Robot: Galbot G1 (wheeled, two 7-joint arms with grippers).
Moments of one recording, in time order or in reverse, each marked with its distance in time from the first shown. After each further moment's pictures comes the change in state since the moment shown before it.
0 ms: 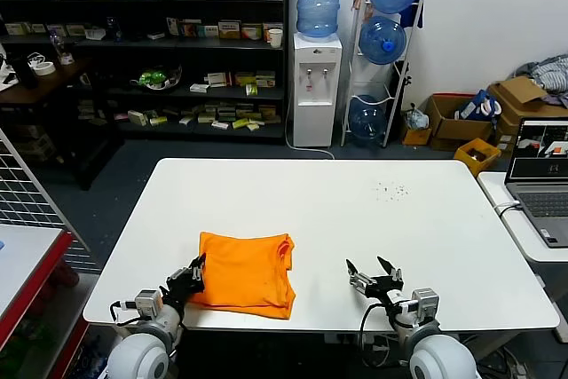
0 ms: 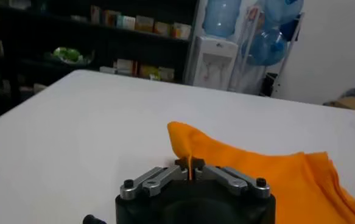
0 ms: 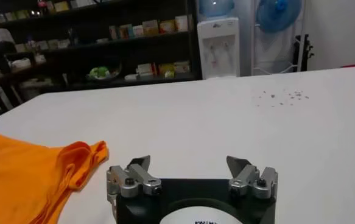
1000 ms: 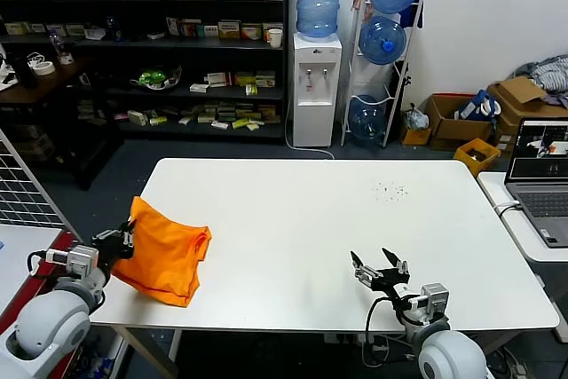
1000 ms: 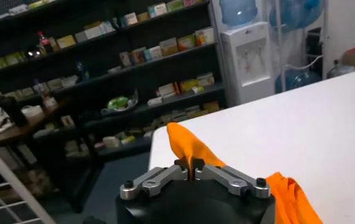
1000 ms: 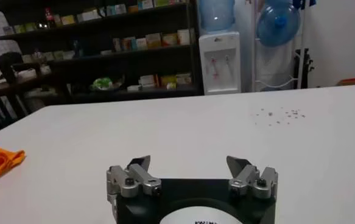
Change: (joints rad) left arm 0.028 0.452 -0.160 -0.136 -0.057 0.180 -0.122; right arm -0.006 -0.035 0.023 0.035 0.029 0.018 -0.009
